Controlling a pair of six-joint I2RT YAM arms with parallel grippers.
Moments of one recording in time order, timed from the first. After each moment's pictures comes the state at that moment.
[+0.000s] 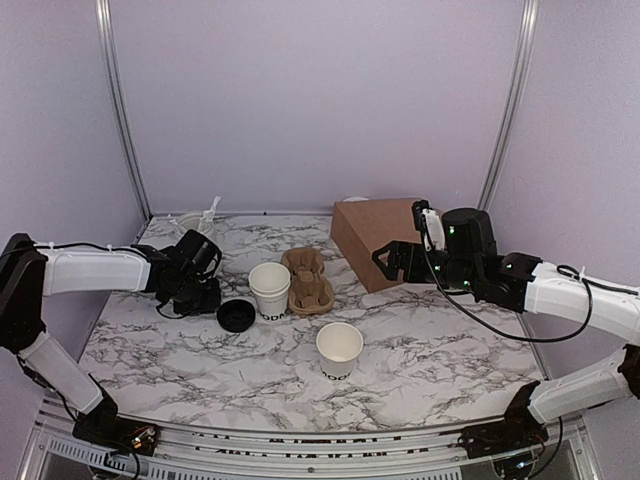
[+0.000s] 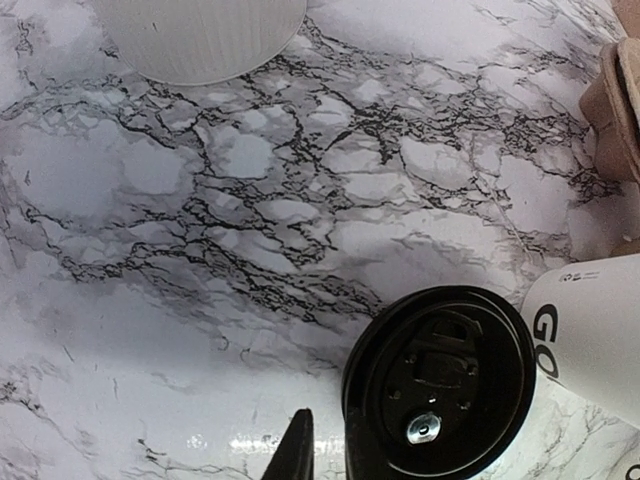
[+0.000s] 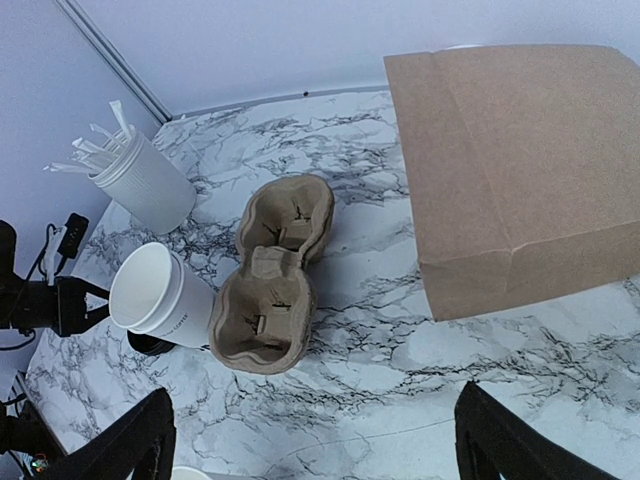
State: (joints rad) left arm -0.58 1.55 0.91 -0.46 -0.18 -0.65; right arm 0.71 1.19 0.86 -0.13 0.08 0.51
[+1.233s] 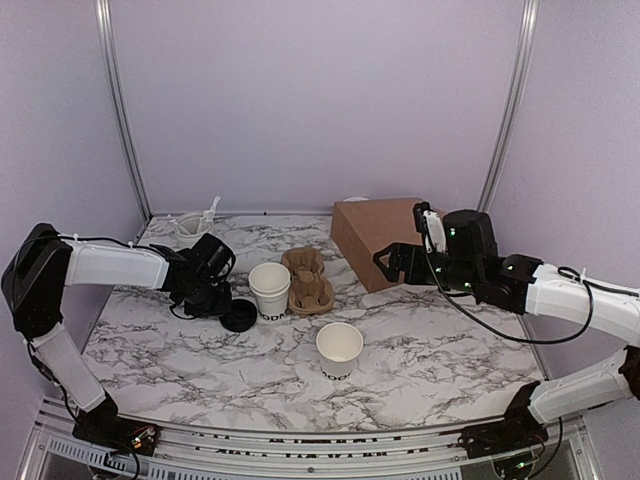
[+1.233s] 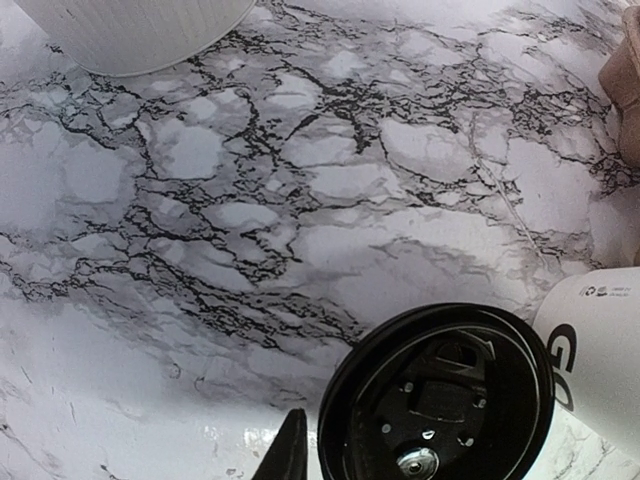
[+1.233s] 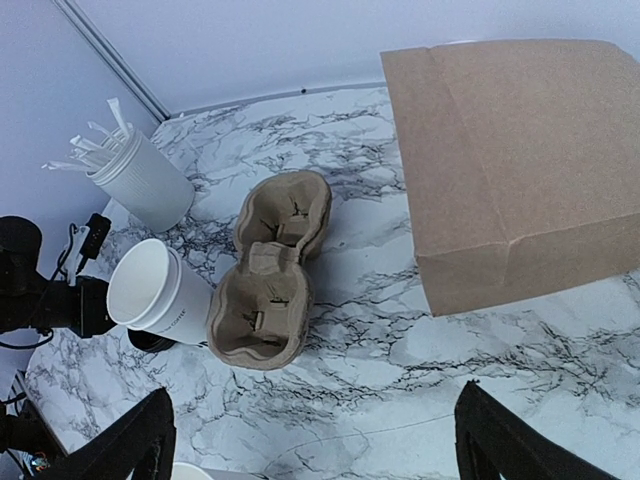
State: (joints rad) left arm -0.61 1.68 0.97 -0.45 -0.19 -0.65; right arm 0.71 1.18 0.85 -0.13 0.08 0.51
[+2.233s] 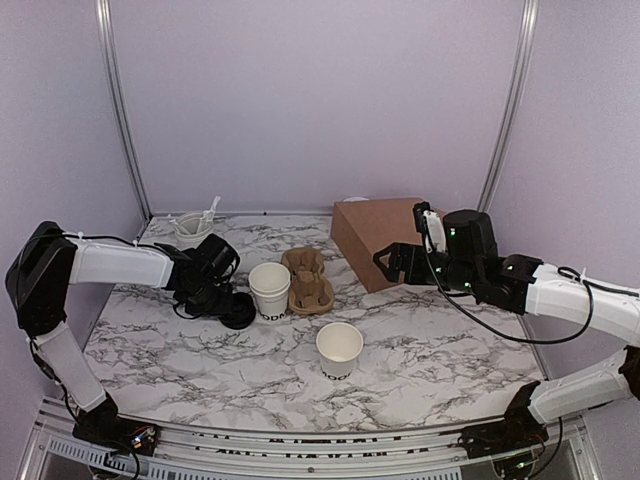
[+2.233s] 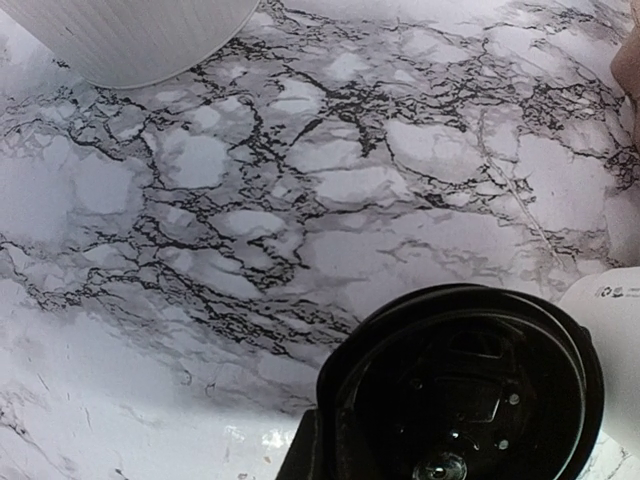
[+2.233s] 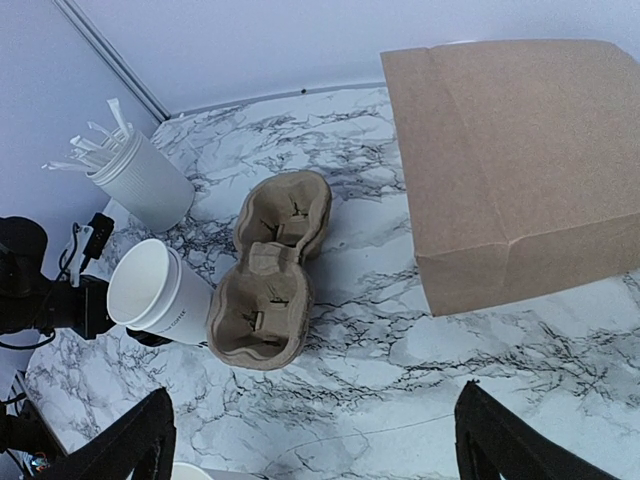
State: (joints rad) left arm -0.63 1.70 1.00 -0.48 -0.24 -0.62; right arm 0.71 1.18 0.85 -0.13 0.08 0.51
